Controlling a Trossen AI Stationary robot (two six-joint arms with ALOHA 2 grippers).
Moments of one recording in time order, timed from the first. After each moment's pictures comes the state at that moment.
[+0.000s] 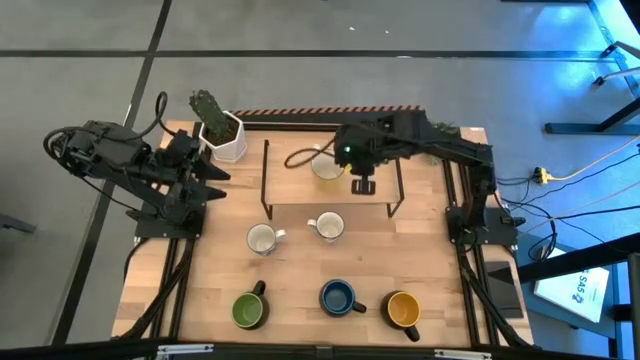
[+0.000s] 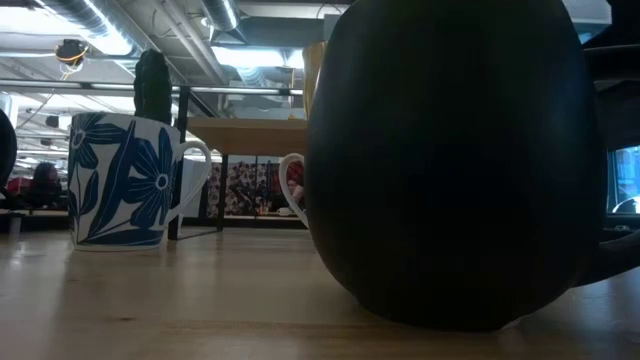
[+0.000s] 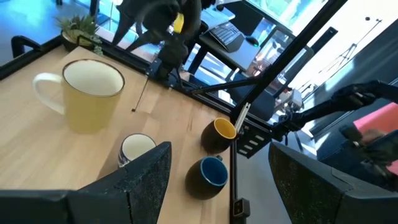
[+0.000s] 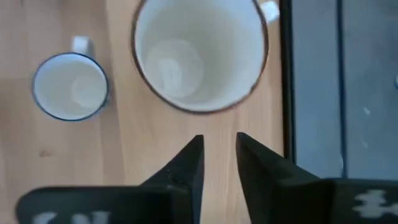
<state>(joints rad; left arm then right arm) -0.37 0.90 1.54 -0.96 -0.28 -0.64 -0.08 1.91 2.27 -1.57 0.27 -0.11</state>
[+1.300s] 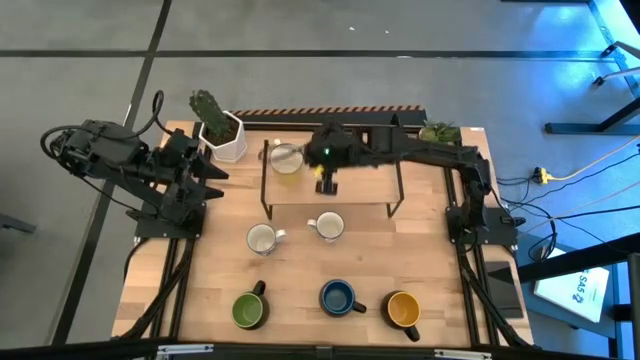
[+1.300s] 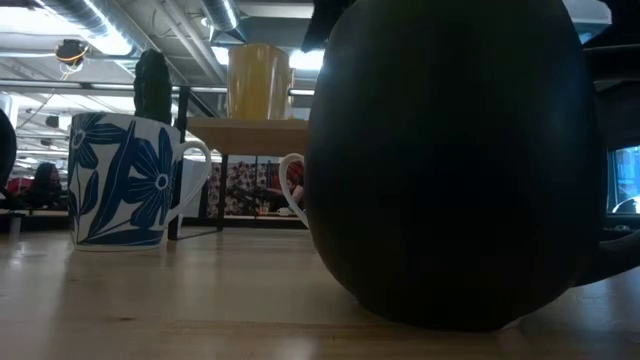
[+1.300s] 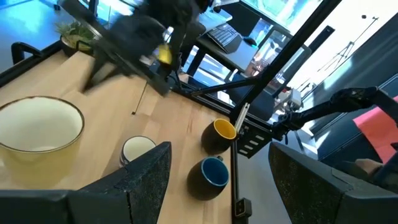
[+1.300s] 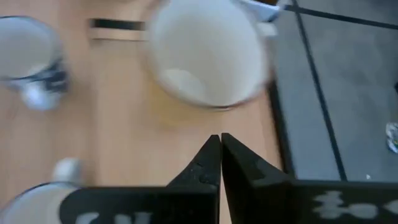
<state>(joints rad) -0.37 0.89 1.54 -0.96 -0.28 -0.62 -0.06 1.95 2.11 -1.03 0.23 -0.19</state>
